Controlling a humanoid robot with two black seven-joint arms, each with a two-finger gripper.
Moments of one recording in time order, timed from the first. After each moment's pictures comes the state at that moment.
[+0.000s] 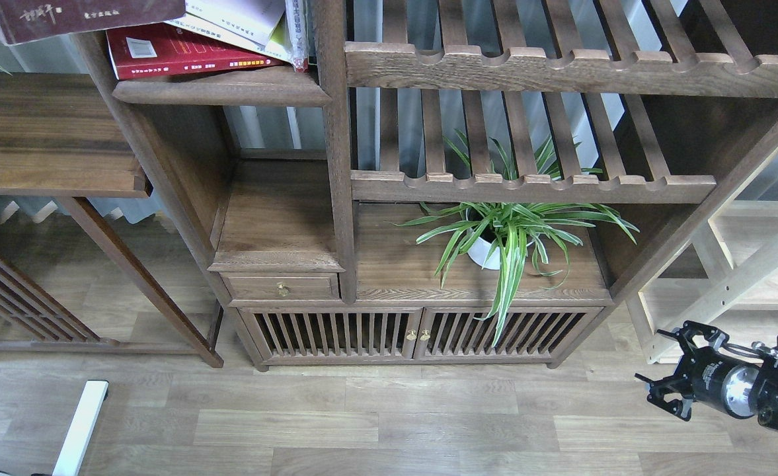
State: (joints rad) left arm -1.19 1.17 -0.70 -1.43 0.10 -0.36 0.20; right arm 0.61 -0.76 -0.41 0.77 -0.66 -0.11 0.49
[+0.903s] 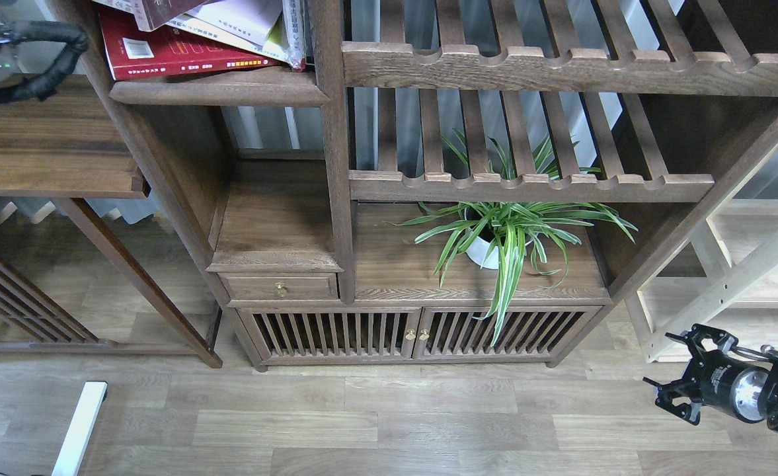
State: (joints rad) left arm -1.20 0.62 -0.70 -1.35 0.33 0.48 0.15; right arm 0.60 -0.78 -0.41 0.77 -0.66 -0.11 0.49
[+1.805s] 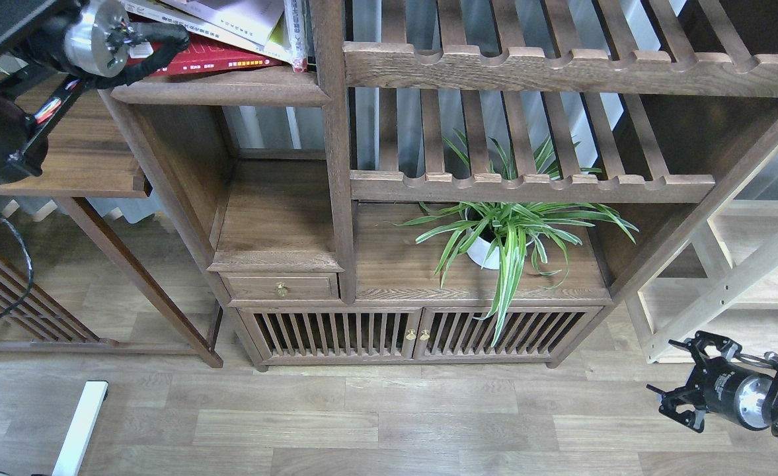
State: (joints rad) left arm -1.29 0.41 -0.64 -1.19 0.63 0.49 0.06; right arm 0.58 -0.79 -0.41 0.77 -0.67 -0.10 0.49
